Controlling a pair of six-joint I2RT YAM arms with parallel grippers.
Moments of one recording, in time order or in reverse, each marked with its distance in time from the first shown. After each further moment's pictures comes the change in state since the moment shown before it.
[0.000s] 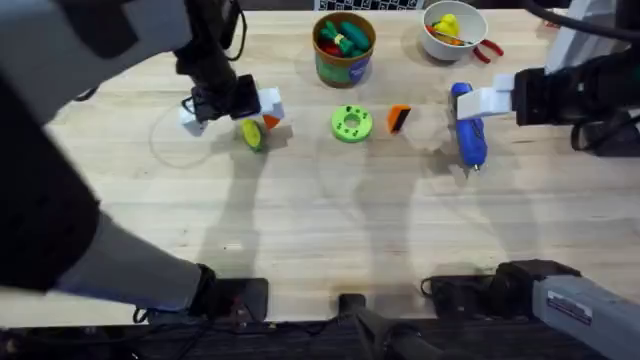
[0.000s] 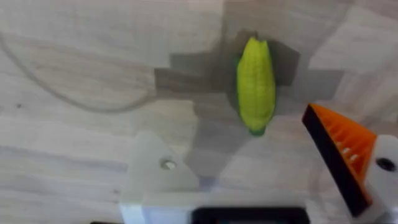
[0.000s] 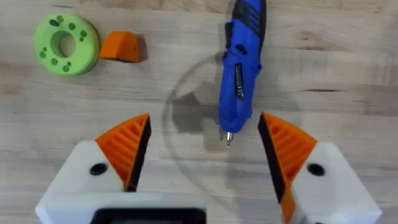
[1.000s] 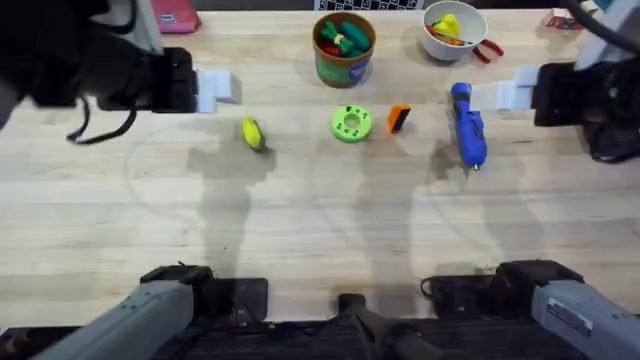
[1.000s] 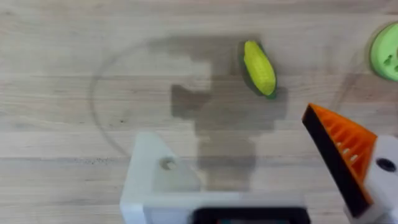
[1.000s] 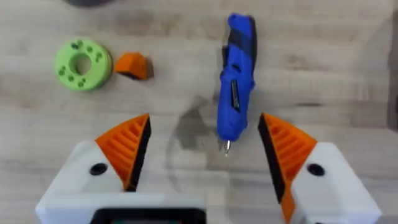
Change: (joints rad) left arm 0.126 -0.557 -0.081 -0.022 -0.015 0.394; right arm 0.000 -0.139 -0.022 0.043 0.005 -0.001
